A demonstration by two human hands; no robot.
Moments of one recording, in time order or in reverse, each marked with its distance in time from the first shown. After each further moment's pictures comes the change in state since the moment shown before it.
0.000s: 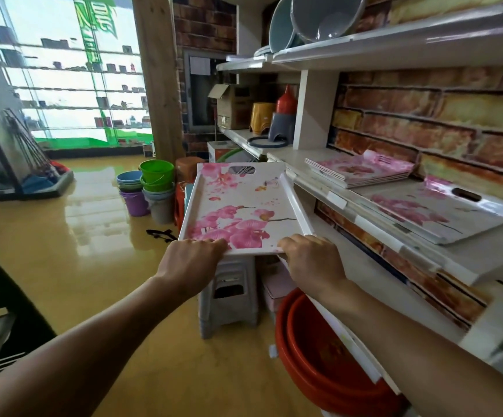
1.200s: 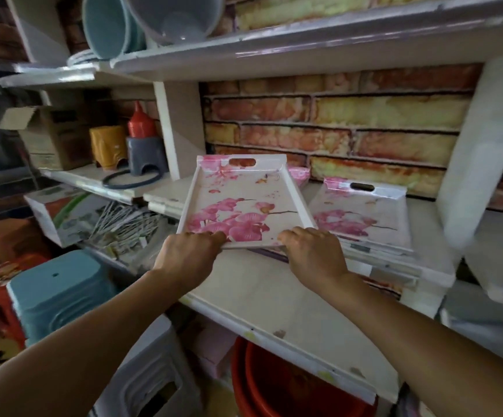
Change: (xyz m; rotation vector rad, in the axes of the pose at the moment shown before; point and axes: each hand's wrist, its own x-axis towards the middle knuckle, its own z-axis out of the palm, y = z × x) left_hand 0.340 -0.020 0.113 -0.179 0.166 0.568; right_hand 0.137 0.129 0.104 -0.440 -0.079 0.534
